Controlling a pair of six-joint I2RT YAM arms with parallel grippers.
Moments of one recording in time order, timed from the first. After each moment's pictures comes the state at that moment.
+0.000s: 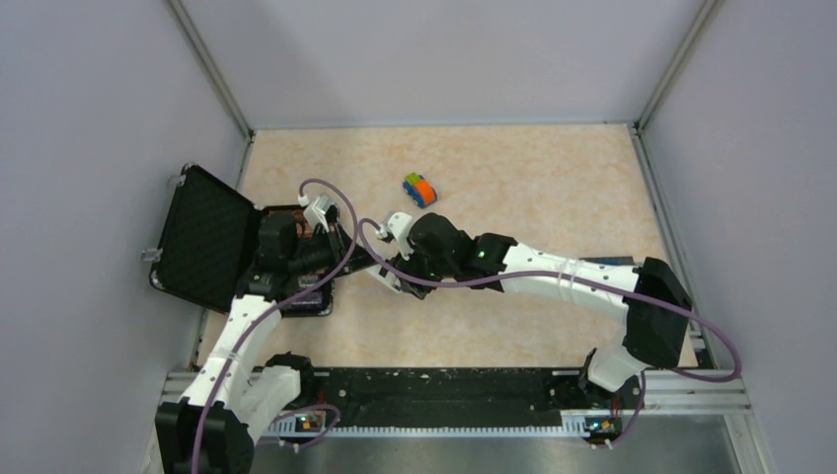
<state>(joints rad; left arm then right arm) -0.11 0.90 0.63 -0.26 0.81 -0.58 1.08 1.57 1.25 -0.43 0.00 0.04</state>
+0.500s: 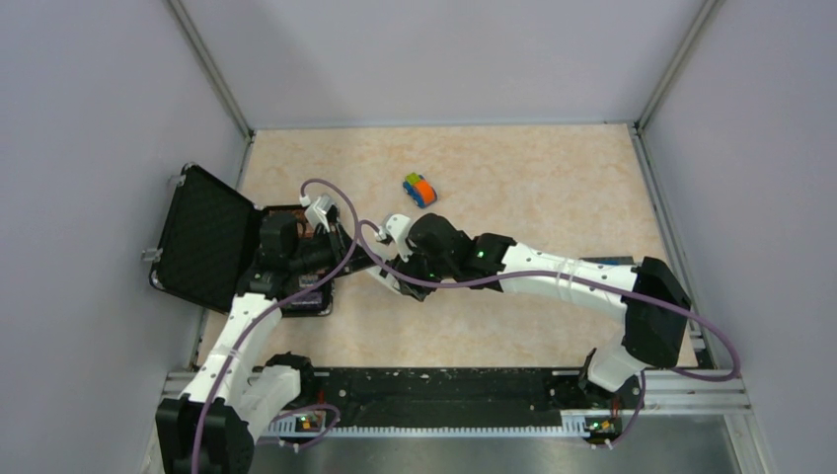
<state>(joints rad) -0.11 0.91 0.63 -0.26 0.82 -0.58 1.08 1.58 1.25 -0.43 -0.03 0.03</state>
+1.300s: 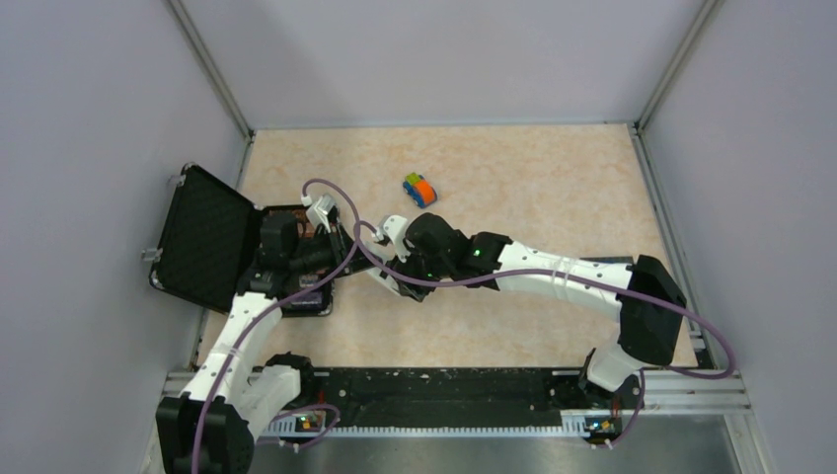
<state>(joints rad) -0.11 0.92 0.63 -0.26 0.84 -0.55 1.08 1.60 1.27 -0.45 -0.05 0.03</state>
